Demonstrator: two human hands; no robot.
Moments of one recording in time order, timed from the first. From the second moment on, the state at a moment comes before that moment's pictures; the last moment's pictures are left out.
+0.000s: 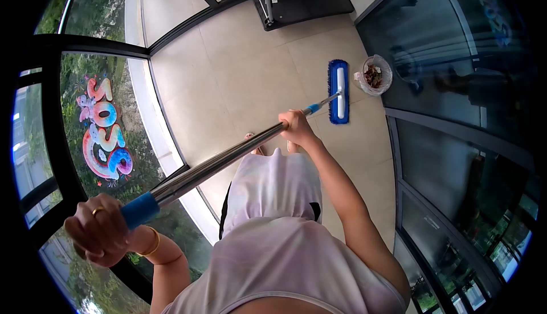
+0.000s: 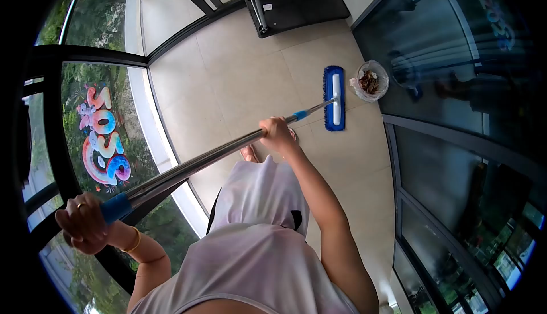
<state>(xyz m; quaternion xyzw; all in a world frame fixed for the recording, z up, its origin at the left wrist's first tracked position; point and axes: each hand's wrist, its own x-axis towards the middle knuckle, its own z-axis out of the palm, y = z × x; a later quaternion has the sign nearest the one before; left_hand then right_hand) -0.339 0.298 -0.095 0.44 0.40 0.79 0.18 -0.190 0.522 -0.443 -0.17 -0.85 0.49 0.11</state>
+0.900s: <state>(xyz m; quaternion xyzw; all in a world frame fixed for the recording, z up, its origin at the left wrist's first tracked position) -0.634 0.291 -0.067 0.60 0.11 0.67 0.41 -0.428 0.408 -0.431 -0.37 -0.77 0.38 0.36</state>
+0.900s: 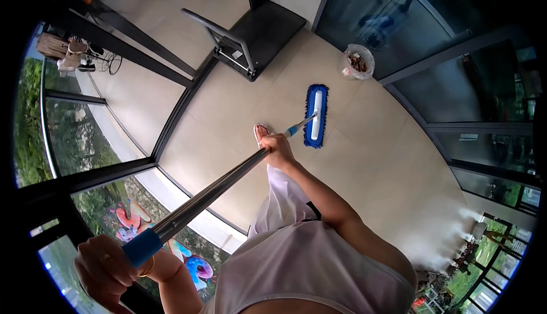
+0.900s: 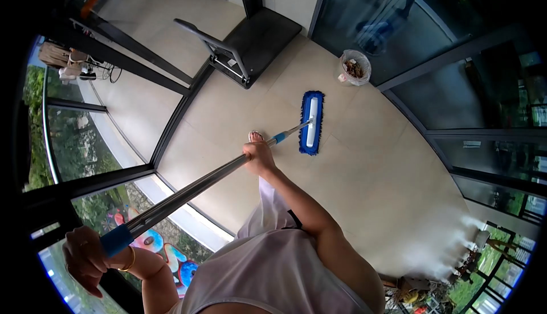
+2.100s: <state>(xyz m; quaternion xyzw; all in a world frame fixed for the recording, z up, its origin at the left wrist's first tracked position) -0.982 0.582 -0.057 0.63 -0.10 0.63 0.44 -0.776 0.532 -0.411 -0.58 -0.61 0.43 0.32</state>
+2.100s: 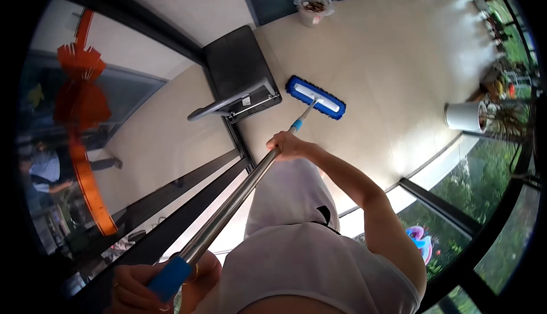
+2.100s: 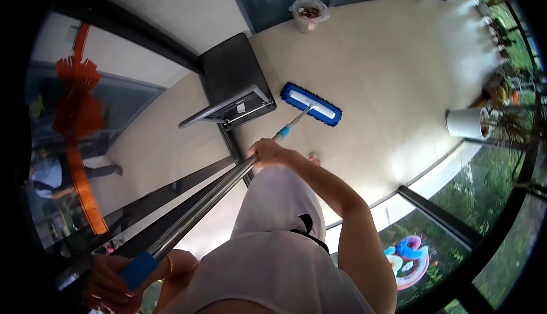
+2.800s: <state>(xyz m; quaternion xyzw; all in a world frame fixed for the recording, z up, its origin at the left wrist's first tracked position) -1.186 0.547 -0.040 0.61 -0.11 0.43 0.66 -0.895 0.378 -0.364 -0.65 -0.55 0.38 0.36</state>
